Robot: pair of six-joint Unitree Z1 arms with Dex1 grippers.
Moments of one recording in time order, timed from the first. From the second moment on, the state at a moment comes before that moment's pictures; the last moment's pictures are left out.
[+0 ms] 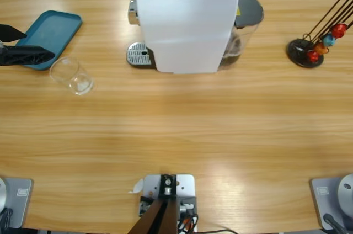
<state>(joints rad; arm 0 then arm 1) -0.62 1.22 -0.96 0.57 0.06 0.02 0.91 1.60 -1.74 0.90 -0.54 -0.07</state>
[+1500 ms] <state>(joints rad) -0.65 1.24 -0.92 0.49 0.06 0.00 1.01 1.73 -1.62 0.55 -0.71 -0.14</state>
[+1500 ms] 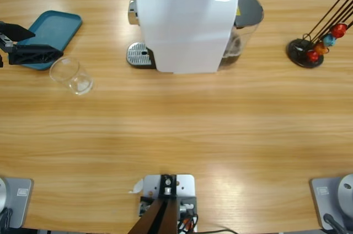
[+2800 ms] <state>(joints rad) -0.65 1.24 -0.91 0.49 0.06 0.00 1.05 1.94 -1.81 0.62 -0.78 -0.13</state>
